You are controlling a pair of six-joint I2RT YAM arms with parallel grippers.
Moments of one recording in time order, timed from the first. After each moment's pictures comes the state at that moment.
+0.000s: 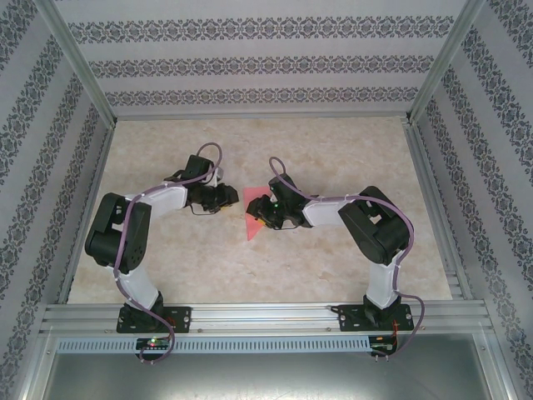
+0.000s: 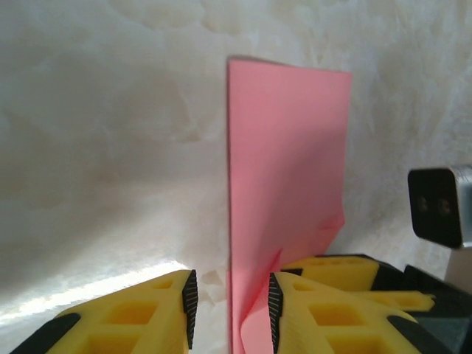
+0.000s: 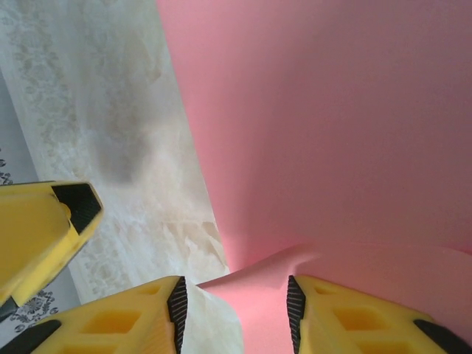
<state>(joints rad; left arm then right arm) -0.27 1.75 0.99 -0.26 0.53 -0.64 0.66 1.91 0.96 0.14 -0.41 1.15</state>
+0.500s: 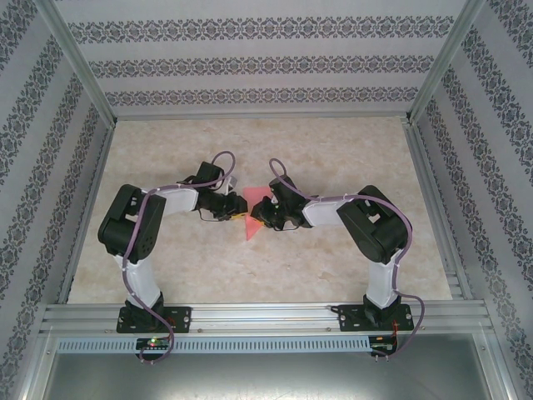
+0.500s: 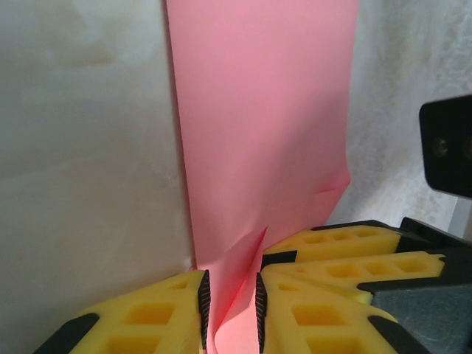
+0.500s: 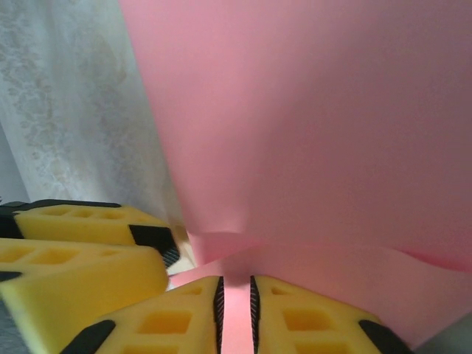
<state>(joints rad) -0.33 1.87 0.99 -0.20 0.65 -0.60 0.66 1.93 0.96 0.12 -0.41 1.14</state>
